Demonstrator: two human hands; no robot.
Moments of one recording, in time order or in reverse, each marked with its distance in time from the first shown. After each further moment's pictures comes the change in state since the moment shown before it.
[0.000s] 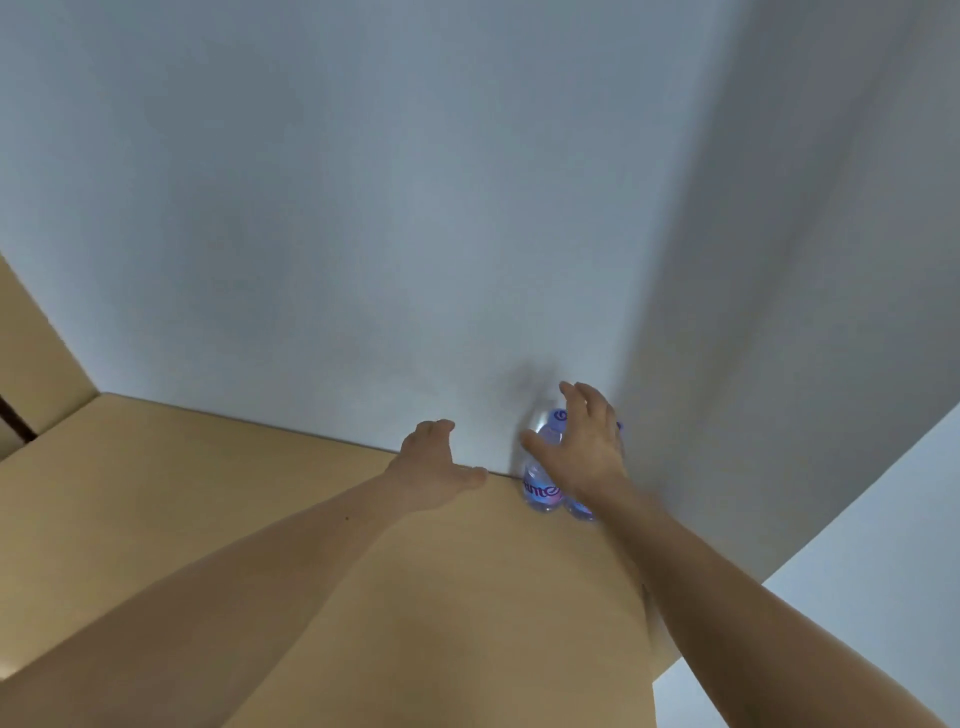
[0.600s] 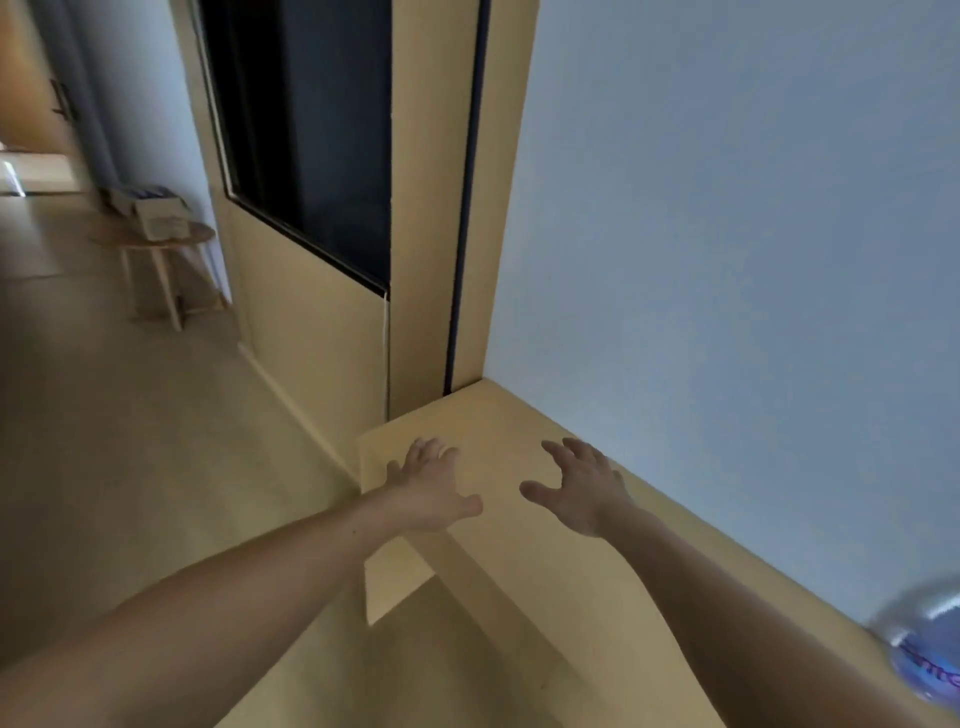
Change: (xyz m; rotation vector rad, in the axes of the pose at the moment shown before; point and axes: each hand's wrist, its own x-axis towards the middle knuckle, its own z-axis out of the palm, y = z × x) left_hand -0.272 -0.349 -0.209 0.201 0.235 -0.444; right_hand -0.162 -0.378 0.216 -0.352 -0.515 -0.565
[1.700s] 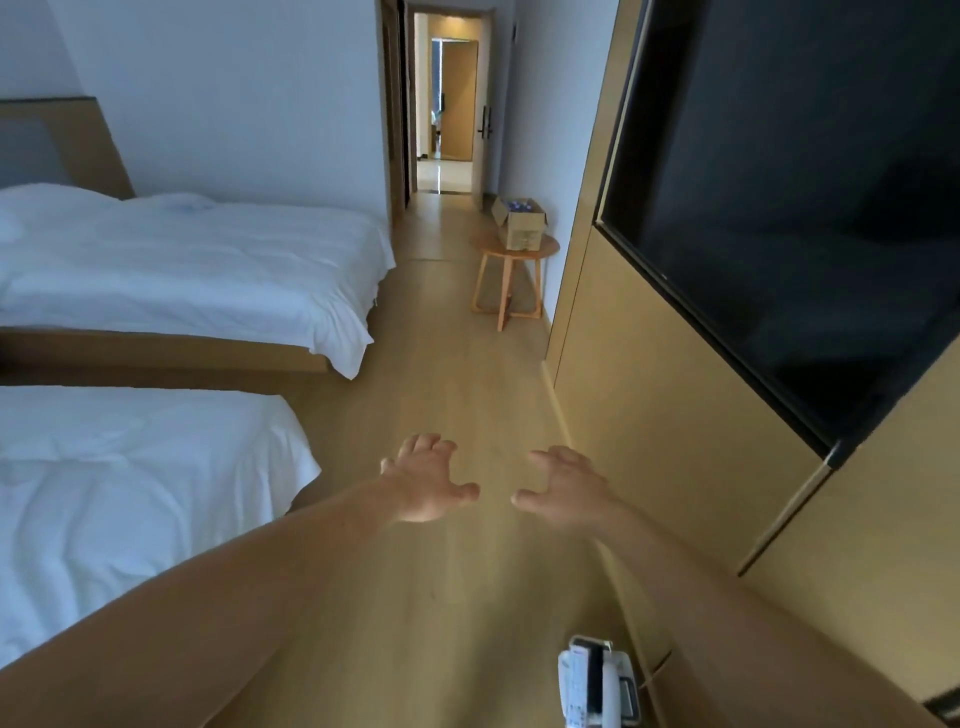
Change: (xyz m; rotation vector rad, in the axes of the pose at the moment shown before) left_hand 0.119 -0.513 -0.196 -0.176 0.178 -0.691; right_hand 0.387 -0.536 0.127 -0.065 -0.379 -0.675
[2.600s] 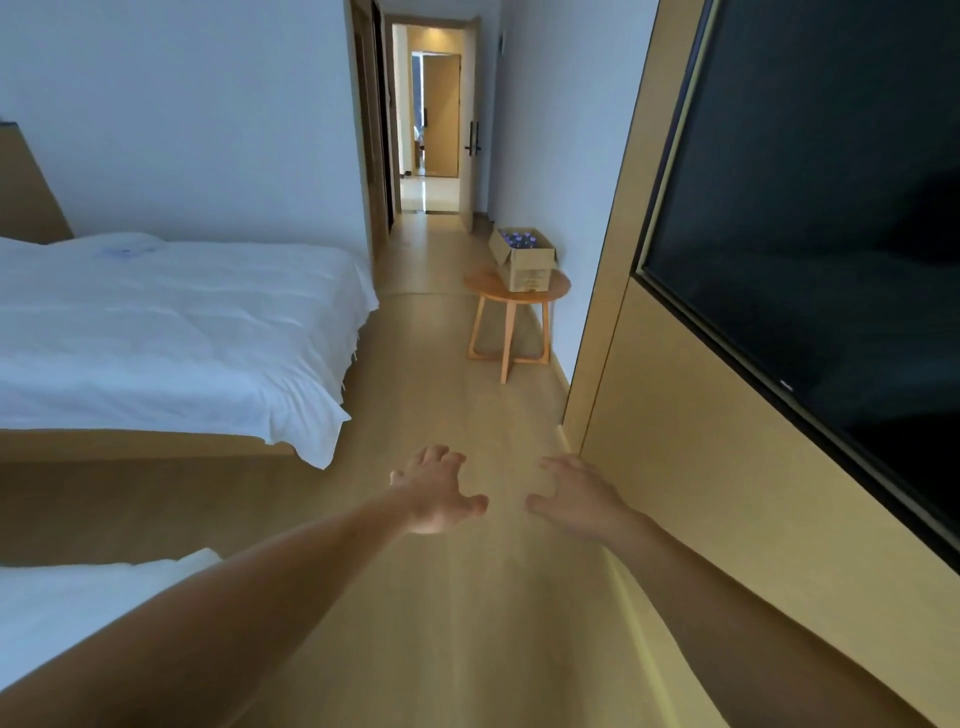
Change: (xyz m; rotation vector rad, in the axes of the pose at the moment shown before) left_hand 0.487 -0.066 -0.156 0.030 0.000 0.050; right_hand 0.495 -0.028 -0.133 0.038 0.048 0.044
